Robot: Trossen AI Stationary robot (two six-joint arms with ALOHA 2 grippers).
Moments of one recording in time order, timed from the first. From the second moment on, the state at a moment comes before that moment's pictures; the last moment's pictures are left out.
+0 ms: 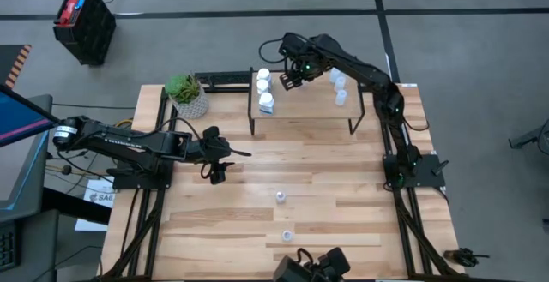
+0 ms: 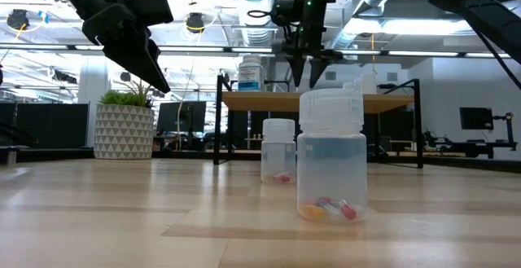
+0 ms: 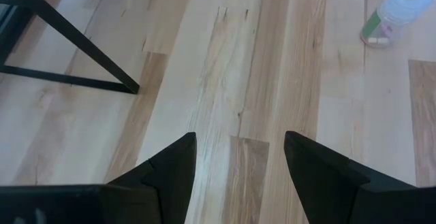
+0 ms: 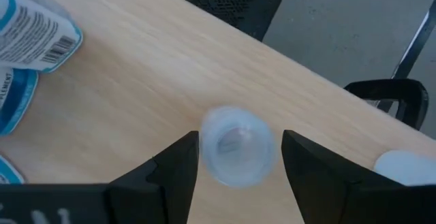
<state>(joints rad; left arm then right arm) -0.06 1.08 0.67 -0.46 -0.24 -0.14 -0.58 2.16 2.30 -1.39 0.21 0.47</state>
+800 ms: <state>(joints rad) -0.06 1.08 0.67 -0.46 -0.24 -0.14 -0.50 2.05 2.35 -1.43 0.13 0.37</state>
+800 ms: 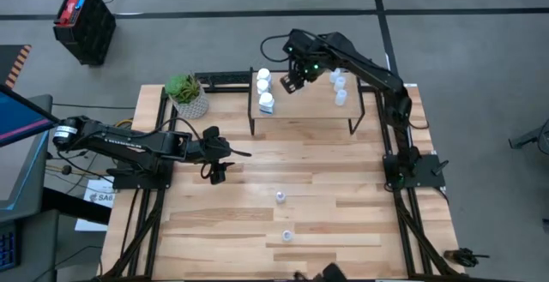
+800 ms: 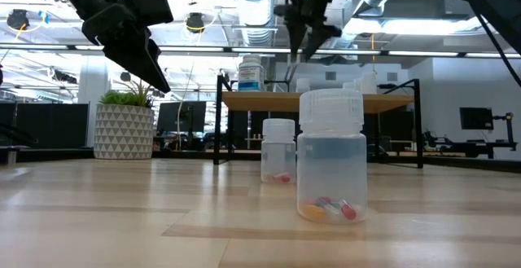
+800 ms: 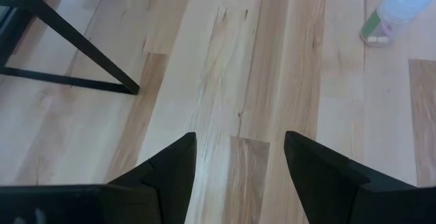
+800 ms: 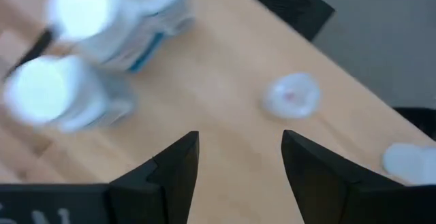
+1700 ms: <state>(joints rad) -0.06 1.08 0.67 -0.49 -0.13 -0.18 0.19 2.05 2.33 -1.55 0.13 0.08</state>
